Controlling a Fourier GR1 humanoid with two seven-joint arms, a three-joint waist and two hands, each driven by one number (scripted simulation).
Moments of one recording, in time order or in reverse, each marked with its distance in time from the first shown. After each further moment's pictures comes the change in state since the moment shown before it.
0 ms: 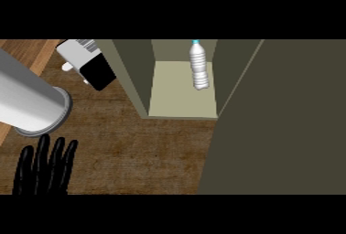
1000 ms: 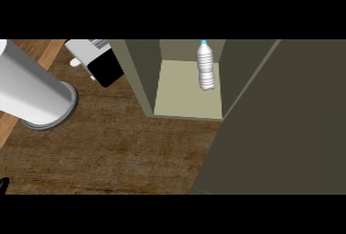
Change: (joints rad) left arm 0.364 0.160 0.294 -0.112 0.241 -0.315 -0.135; right arm -0.185 0.101 -0.006 -0.035 0.036 0.013 0.290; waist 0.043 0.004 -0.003
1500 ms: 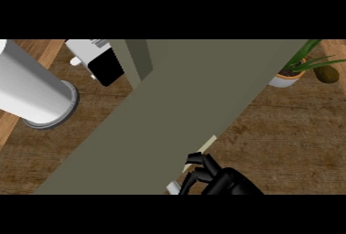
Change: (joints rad) left arm 0.117 0.041 0.163 0.013 0.135 -0.170 -0.045; right arm -0.358 0.135 0.059 0.199 -0.134 -0.220 0.201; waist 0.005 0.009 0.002
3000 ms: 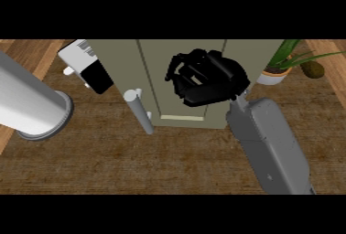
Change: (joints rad) left arm 0.216 -0.090 0.346 0.013 0.253 -0.345 0.075; right arm -0.820 0.011 -0.430 0.779 -0.433 0.167 -0.067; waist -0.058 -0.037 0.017
